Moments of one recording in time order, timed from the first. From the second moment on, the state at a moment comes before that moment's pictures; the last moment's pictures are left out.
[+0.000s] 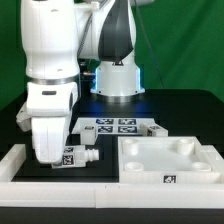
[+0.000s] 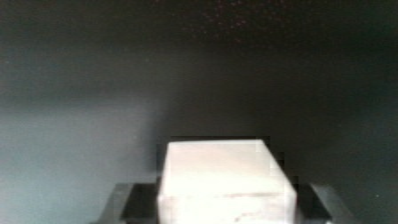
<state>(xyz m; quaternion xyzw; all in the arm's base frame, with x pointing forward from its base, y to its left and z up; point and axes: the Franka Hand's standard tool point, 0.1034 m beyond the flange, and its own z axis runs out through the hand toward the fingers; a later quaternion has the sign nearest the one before) 0.537 -0.137 0.013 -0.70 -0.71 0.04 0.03</state>
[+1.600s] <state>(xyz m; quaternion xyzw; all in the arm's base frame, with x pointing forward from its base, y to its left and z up) 0.453 -0.104 0.051 -0.60 -0.80 0.01 0.02</state>
